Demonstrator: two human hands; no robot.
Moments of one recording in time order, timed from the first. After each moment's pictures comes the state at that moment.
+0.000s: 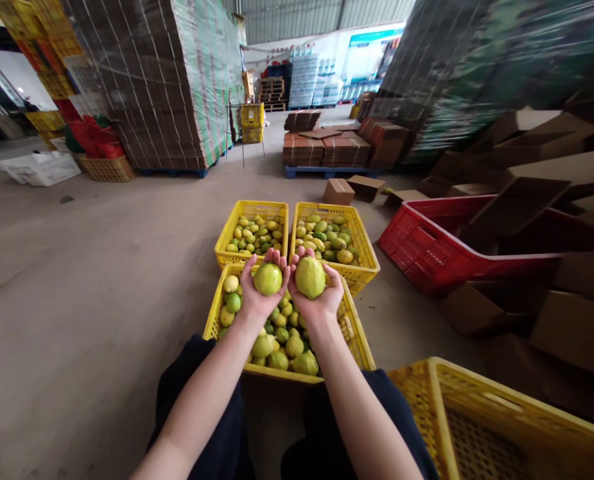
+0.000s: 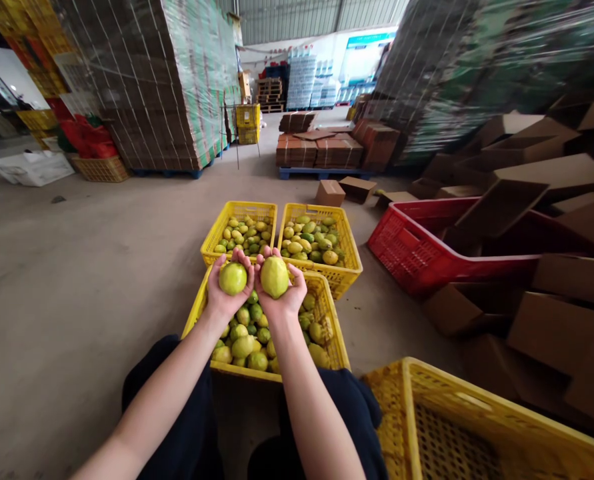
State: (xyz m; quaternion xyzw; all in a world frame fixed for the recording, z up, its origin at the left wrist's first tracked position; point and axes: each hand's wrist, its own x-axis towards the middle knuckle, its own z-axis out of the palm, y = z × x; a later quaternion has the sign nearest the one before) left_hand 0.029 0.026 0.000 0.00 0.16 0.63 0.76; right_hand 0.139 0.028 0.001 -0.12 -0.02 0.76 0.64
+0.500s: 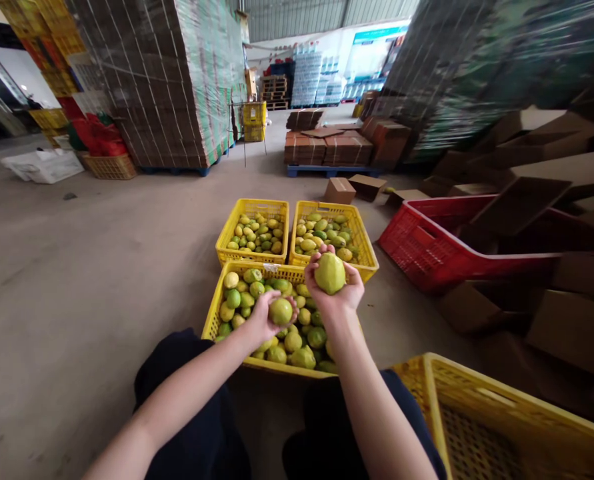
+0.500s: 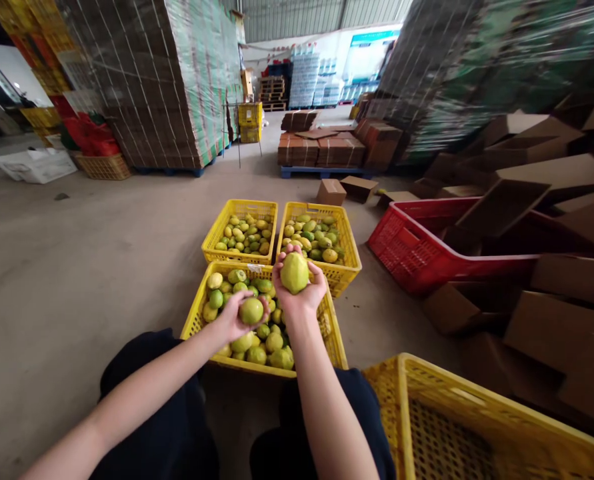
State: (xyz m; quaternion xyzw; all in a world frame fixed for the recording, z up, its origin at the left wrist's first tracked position) left_hand 0.040 0.000 -0.058 0.01 0.38 0.43 0.82; right_hand 0.169 0.028 0.009 -0.11 0.02 0.73 0.67
